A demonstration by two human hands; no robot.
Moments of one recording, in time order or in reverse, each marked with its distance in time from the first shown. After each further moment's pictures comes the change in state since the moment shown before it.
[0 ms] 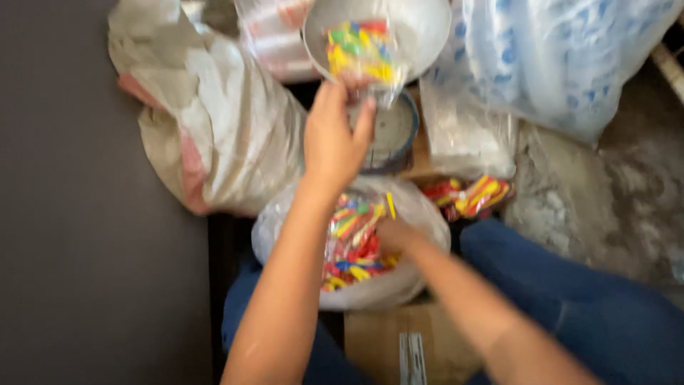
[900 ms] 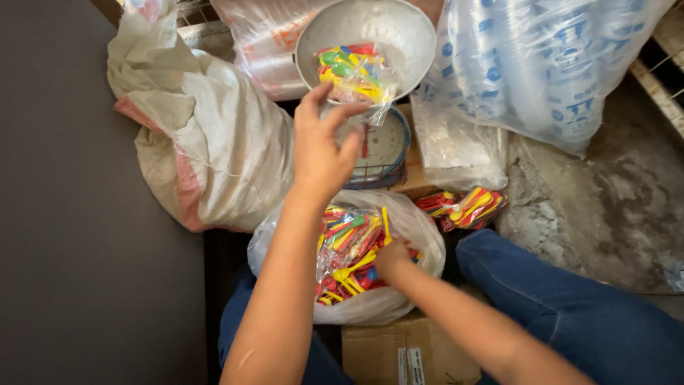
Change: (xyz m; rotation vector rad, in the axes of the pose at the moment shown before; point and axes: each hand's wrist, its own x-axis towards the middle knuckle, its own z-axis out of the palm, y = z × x) left_hand 0.005 -0.015 0.002 0.065 0.026 0.058; right_hand -0.014 -0.027 0.021 -0.607 -0.015 0.082
